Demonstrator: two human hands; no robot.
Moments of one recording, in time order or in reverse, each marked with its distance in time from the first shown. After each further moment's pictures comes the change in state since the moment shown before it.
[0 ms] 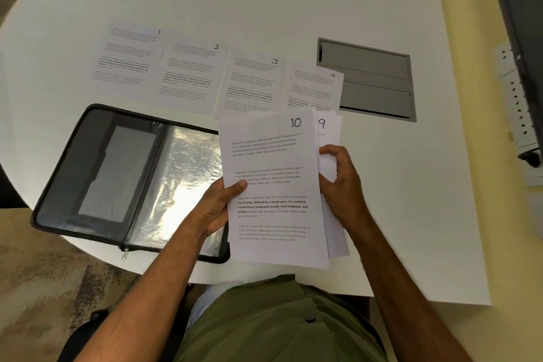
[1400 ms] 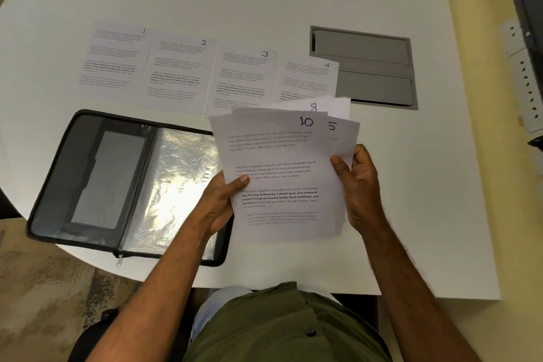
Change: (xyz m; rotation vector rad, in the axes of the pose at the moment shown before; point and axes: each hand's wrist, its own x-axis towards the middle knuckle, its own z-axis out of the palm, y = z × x) left_hand 0.016 -0.002 0.037 0.053 0.033 0.070; right_hand 0.015 0.027 -0.035 0.387 0.119 0.103
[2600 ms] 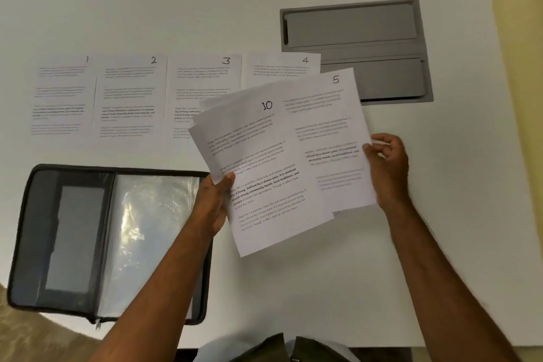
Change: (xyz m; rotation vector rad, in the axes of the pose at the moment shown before) left_hand 0.171 -0.005 0.065 0.167 0.362 -0.037; right_hand 0.209 0.094 -0.135 -0.209 0.370 0.188
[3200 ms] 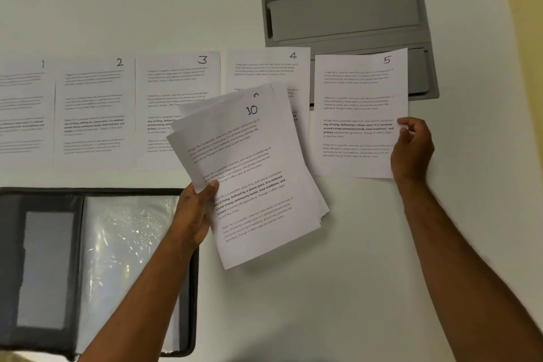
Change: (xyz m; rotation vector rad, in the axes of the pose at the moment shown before) left_hand 0.061 -0.012 -0.005 0.004 0.026 -0.046; right_hand 0.120 0.053 -0.014 -0.324 0.264 -0.144
